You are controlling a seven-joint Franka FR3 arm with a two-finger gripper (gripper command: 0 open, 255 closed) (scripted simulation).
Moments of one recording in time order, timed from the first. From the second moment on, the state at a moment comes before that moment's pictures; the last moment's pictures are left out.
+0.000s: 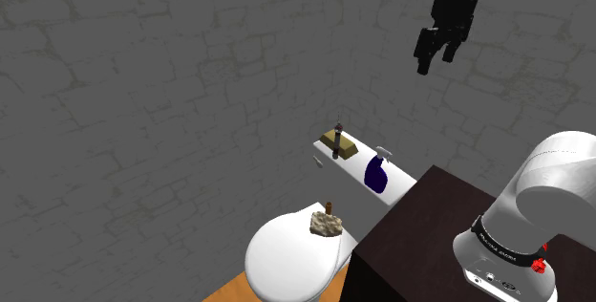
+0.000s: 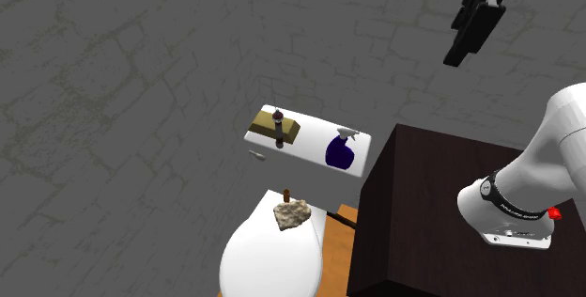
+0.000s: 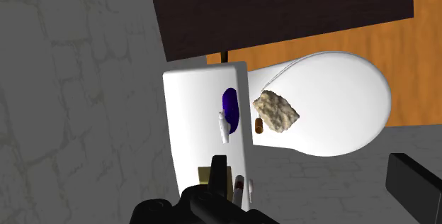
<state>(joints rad) 0.00 -0.79 -0.01 -2.31 -0.10 1.51 0.14</state>
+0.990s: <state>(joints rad) 0.00 -0.55 -0.20 -2.49 -0.10 2.00 -0.02</state>
